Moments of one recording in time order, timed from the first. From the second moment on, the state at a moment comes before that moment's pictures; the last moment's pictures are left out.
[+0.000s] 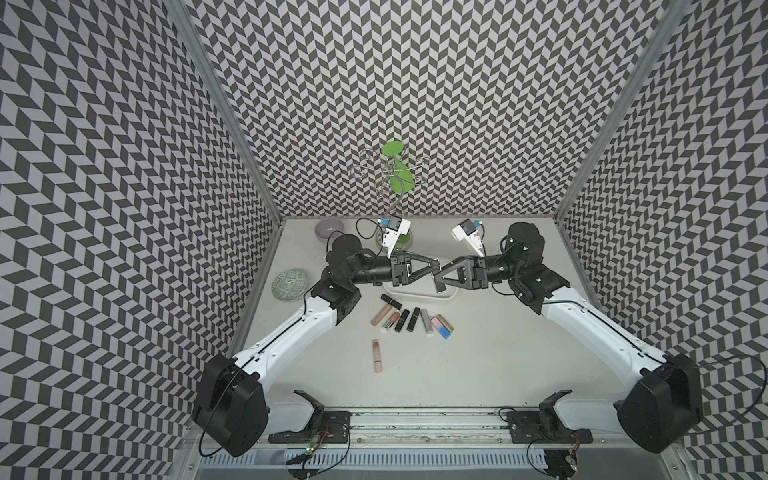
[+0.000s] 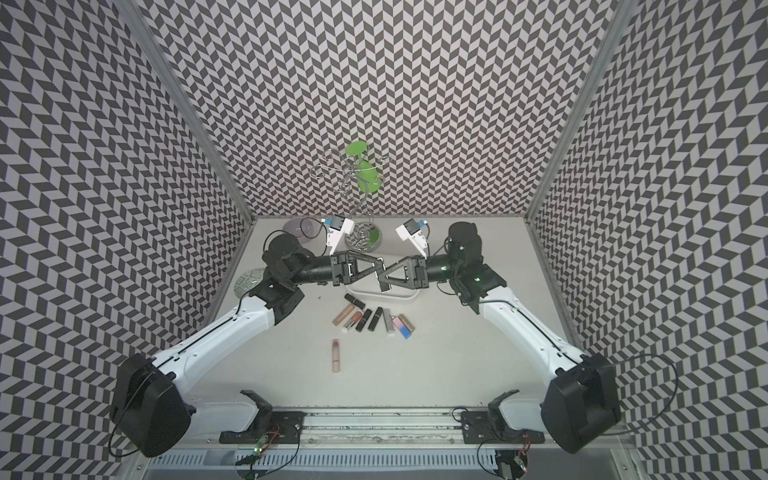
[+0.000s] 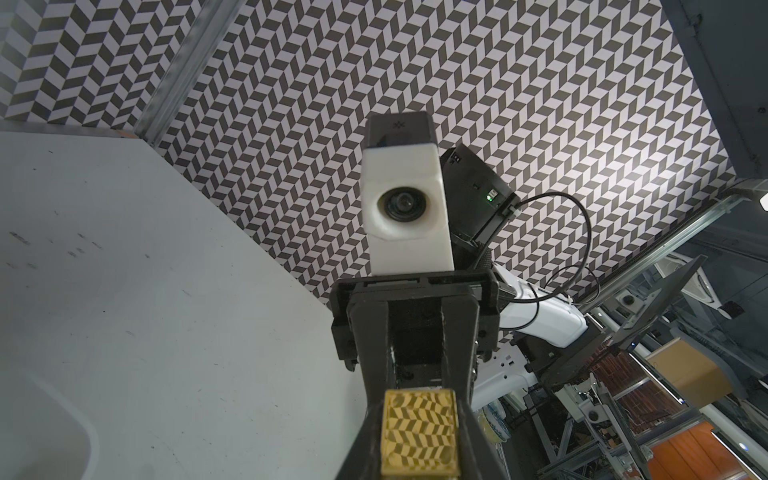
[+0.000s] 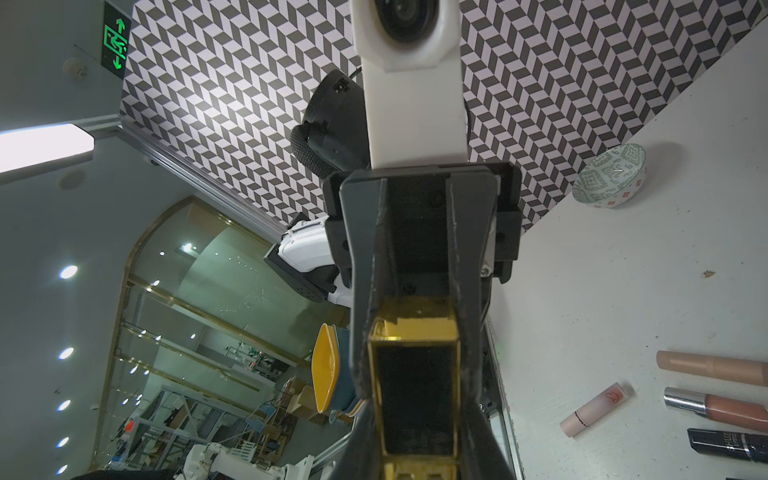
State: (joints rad) left arm -0.54 1.31 1.00 0.43 0.98 -0.88; right arm 0.44 1.33 1.08 0.11 -1.26 0.74
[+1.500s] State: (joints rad) left arm -0.45 2.01 1.67 -0.69 0.15 -0.09; right arm 0.40 1.09 1.04 -0.53 -0.44 0.22
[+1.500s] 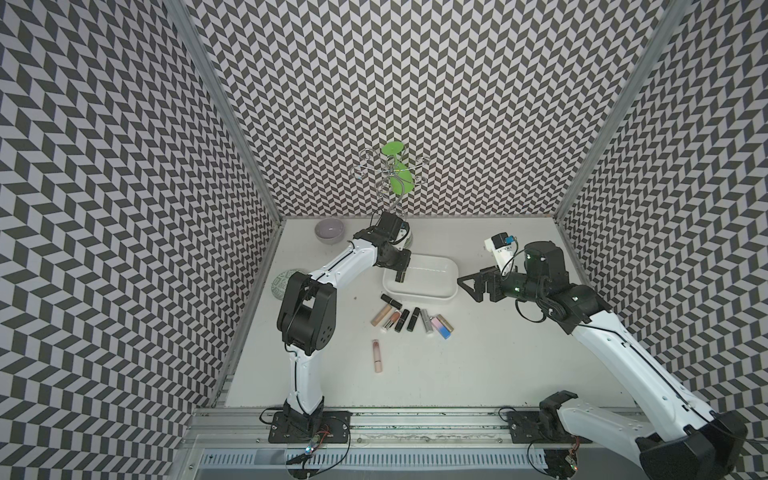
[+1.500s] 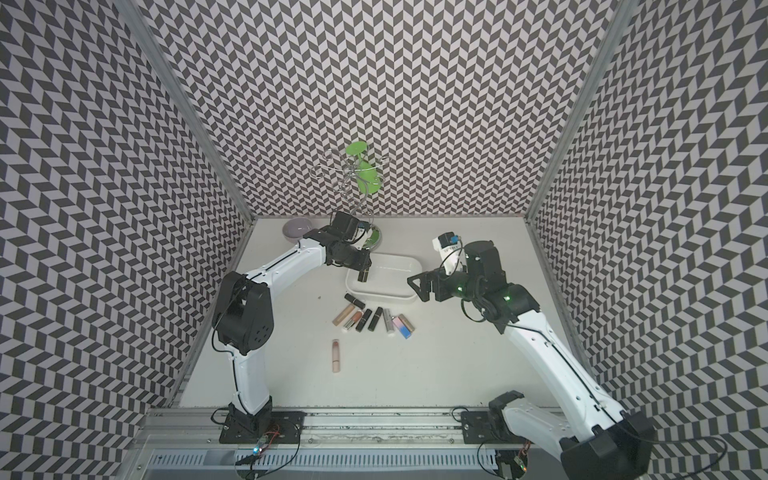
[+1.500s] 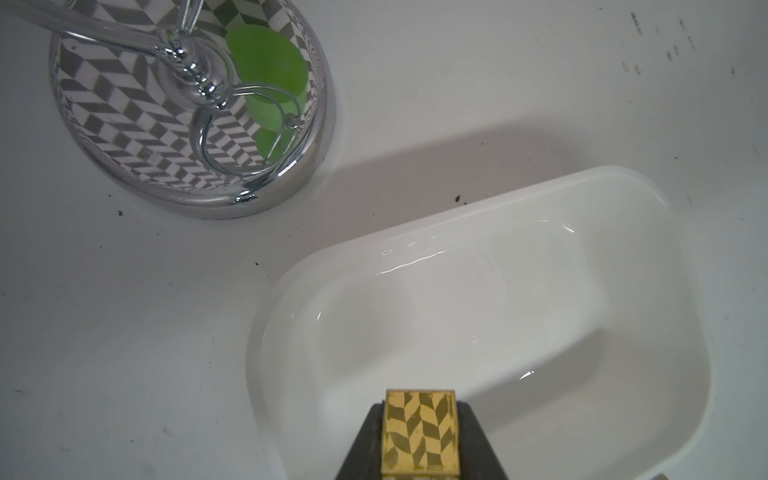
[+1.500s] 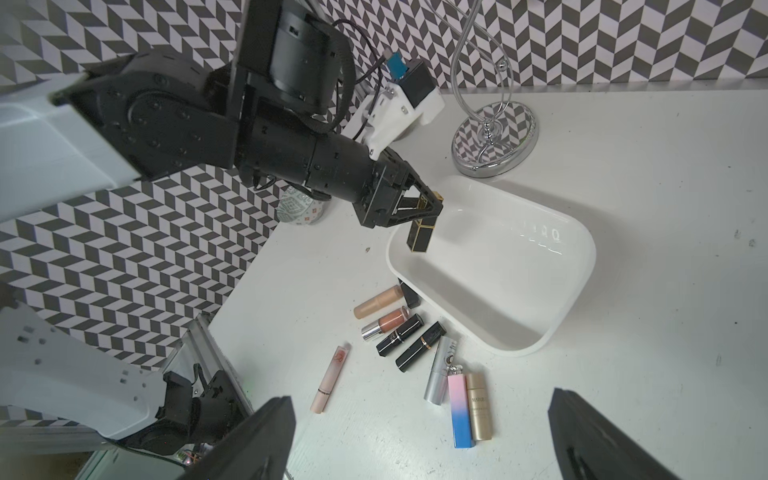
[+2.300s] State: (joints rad) left arm -0.43 2.16 1.73 -0.71 0.12 -0.10; right arm 0.42 1.06 0.98 -0.51 -0.41 0.21
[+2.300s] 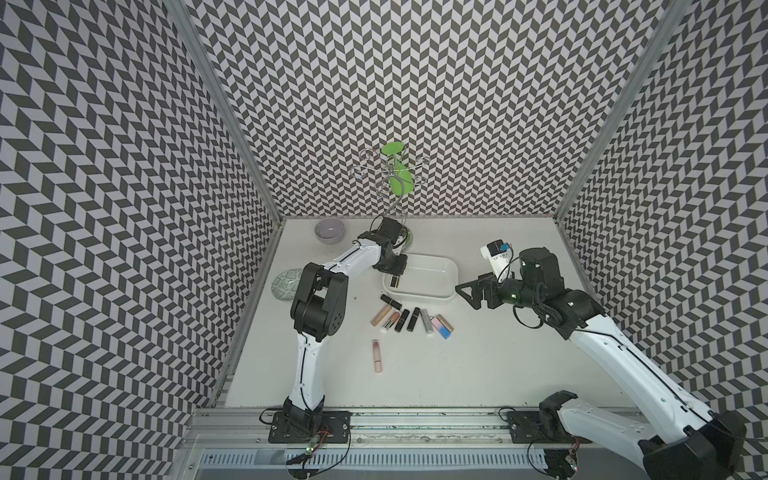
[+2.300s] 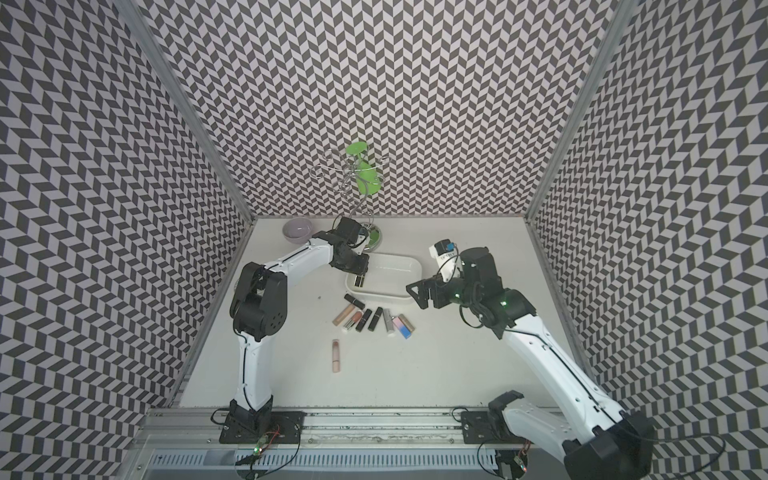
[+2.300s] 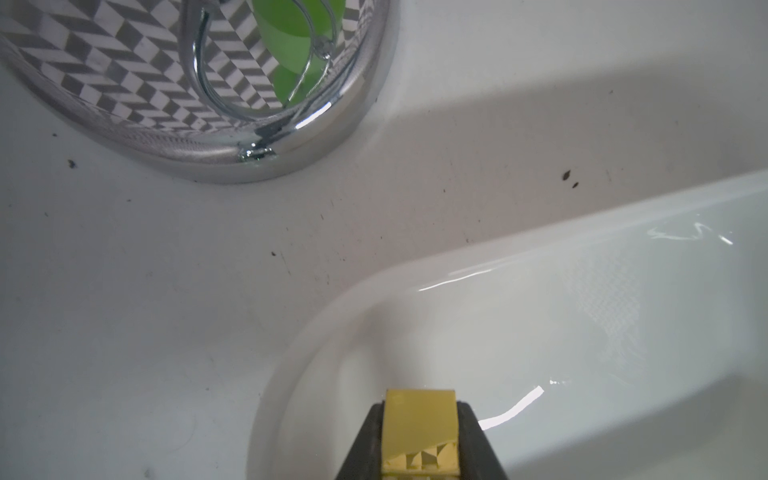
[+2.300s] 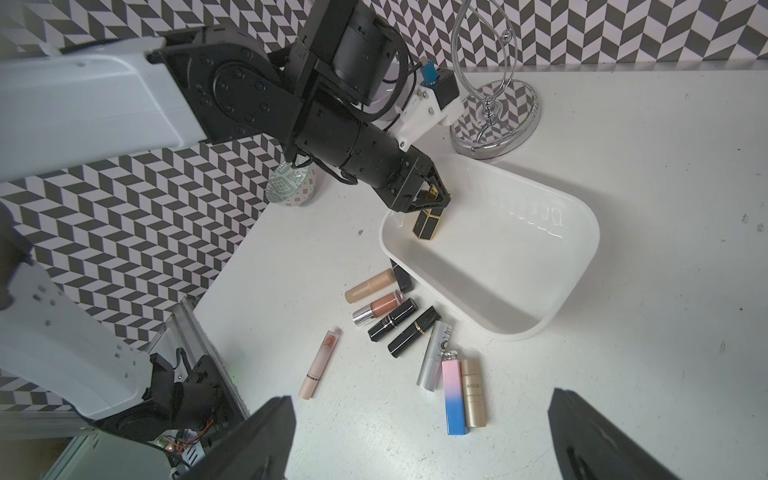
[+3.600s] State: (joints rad) left arm -0.40 2.25 1.81 -0.73 0.15 -0.14; right arm 0.42 1.00 0.95 -0.51 -0.37 0.28
